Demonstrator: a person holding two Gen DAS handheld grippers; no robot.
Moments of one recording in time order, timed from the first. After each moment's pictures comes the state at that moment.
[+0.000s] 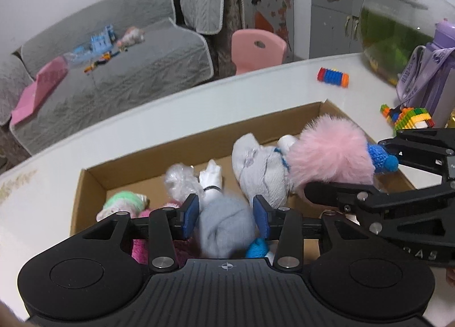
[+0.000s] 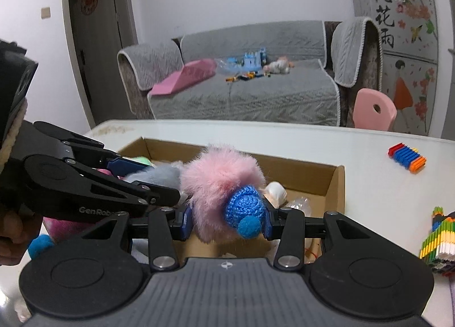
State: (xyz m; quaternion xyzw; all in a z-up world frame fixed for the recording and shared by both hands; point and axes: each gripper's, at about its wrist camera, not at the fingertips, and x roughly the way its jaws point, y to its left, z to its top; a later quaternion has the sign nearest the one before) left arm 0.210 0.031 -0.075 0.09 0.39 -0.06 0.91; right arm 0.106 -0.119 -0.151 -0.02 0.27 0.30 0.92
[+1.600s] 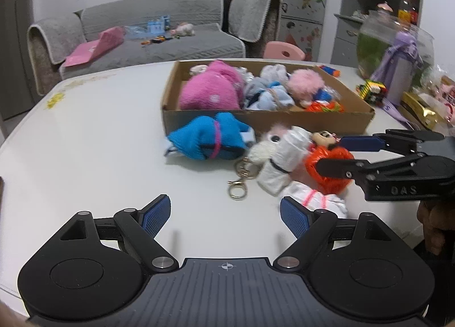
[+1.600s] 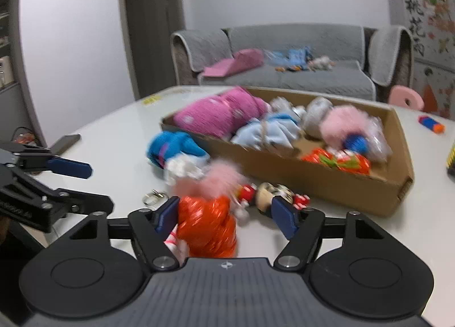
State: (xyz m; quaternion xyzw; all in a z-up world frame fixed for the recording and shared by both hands) left arm -0.058 0.083 -0.096 0.00 0.34 -0.01 0.94; right arm -0.017 -0.087 -0.180 -0.05 0.26 0.36 0.90
